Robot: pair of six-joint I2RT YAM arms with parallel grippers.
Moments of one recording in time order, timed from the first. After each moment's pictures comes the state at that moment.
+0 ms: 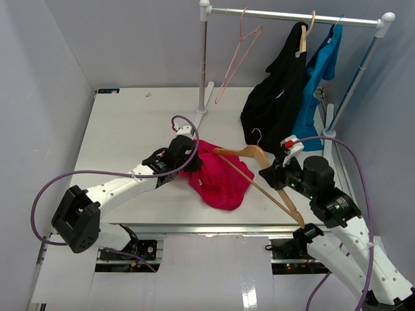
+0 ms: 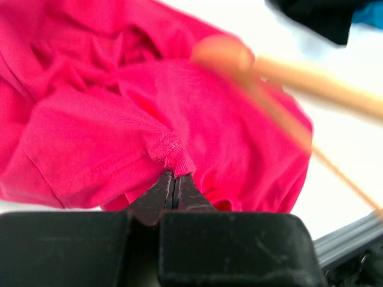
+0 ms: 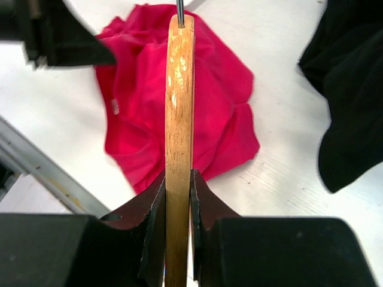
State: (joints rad) left arm -0.75 1.35 0.88 -0.18 -0.16 -0.65; right arm 0.52 0.60 0.73 -0.50 -0.20 0.16
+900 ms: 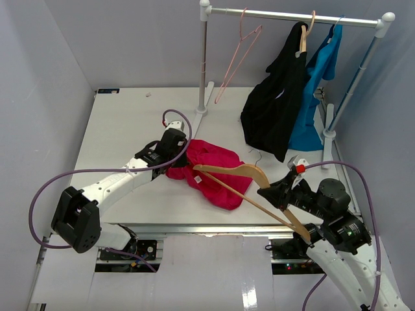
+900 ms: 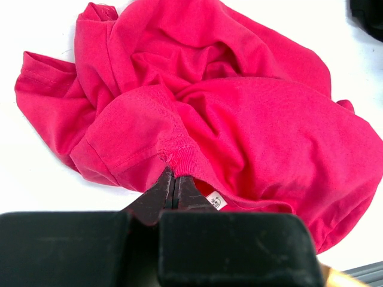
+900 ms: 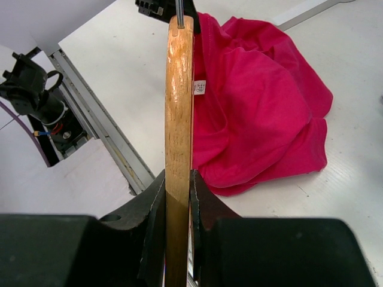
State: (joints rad) left arm -0.63 1.36 0.96 -0.37 -0.22 -0.55; right arm 0.52 0.27 0.61 -0.53 -0.48 0.17
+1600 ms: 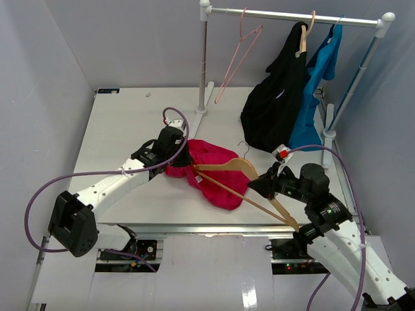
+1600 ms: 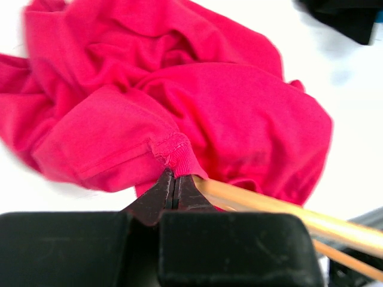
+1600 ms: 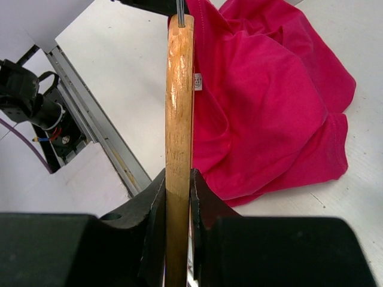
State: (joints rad) left arm -0.63 1.33 0.98 -0.39 -0.09 -0.57; right arm 0.52 0.48 0.54 -0.34 -0.51 0.23
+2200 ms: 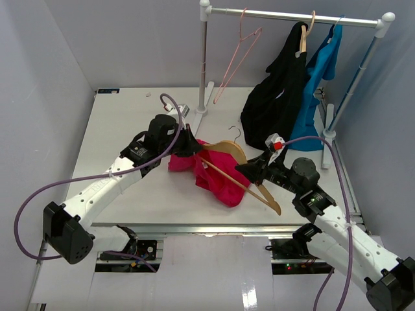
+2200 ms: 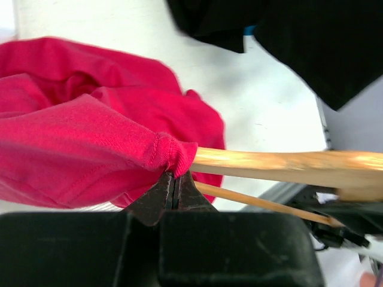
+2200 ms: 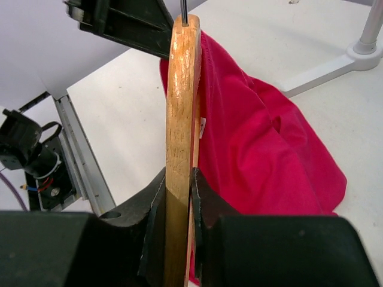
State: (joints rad) left arm -0.63 1.26 1.12 -0.37 0.14 -0.57; right arm 0.60 0.71 0.48 0.20 -0.46 0.26
